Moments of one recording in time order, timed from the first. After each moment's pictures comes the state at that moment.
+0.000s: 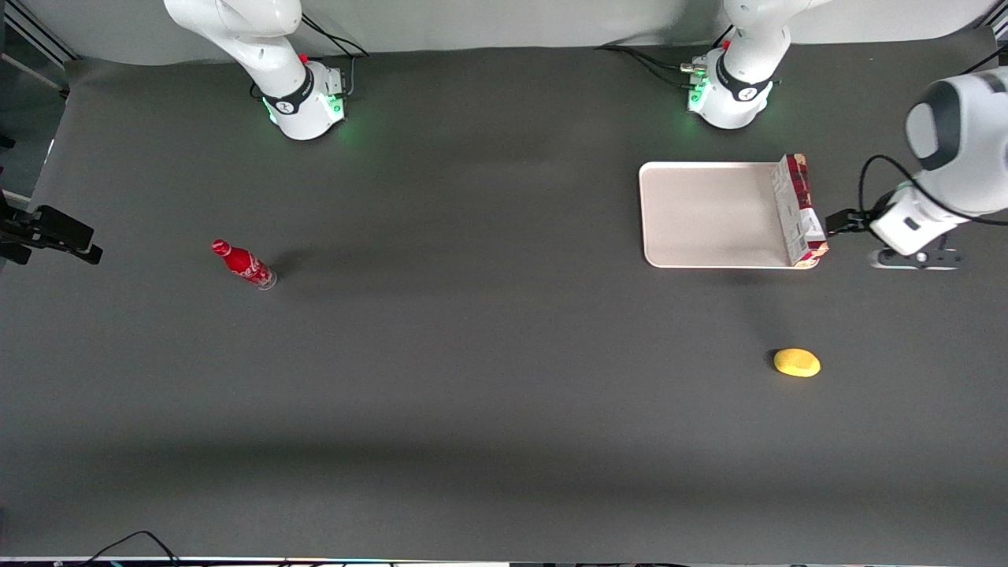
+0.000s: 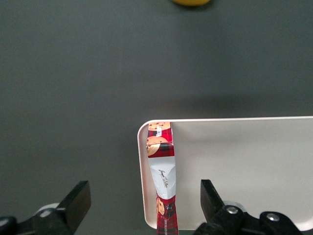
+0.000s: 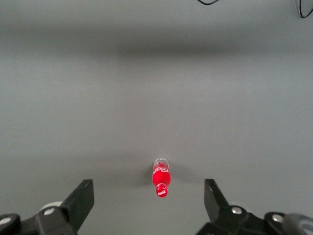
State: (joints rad) arm 0.40 -0.07 -0.23 -2.24 0.07 2.00 0.18
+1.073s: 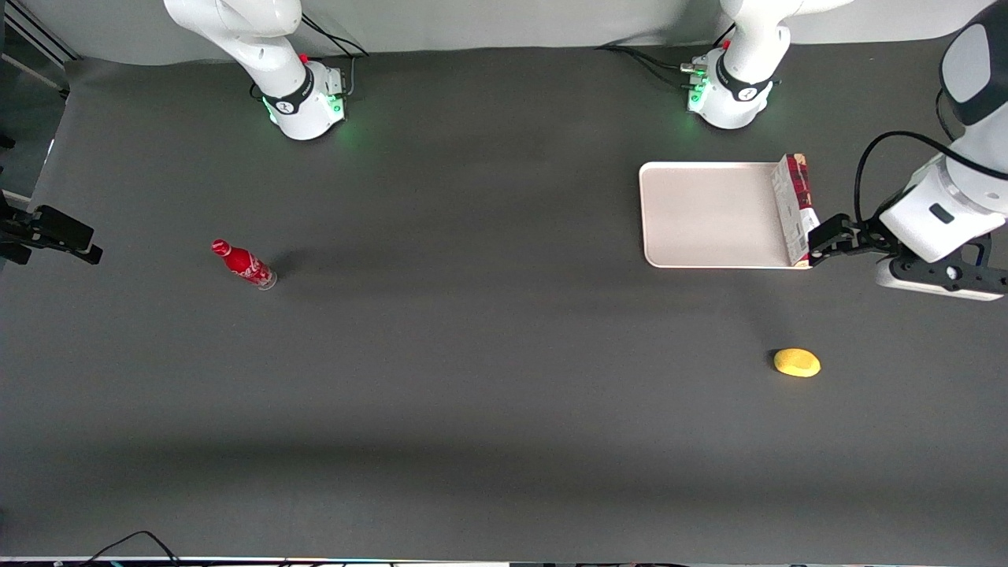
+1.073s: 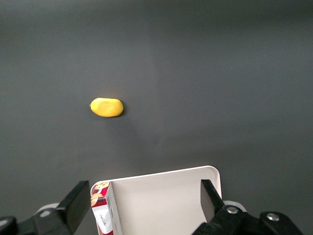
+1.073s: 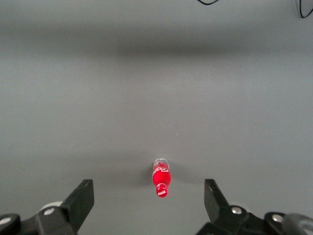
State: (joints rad) arm 0.10 0.05 -0.20 -1.68 -0.04 1.76 0.06
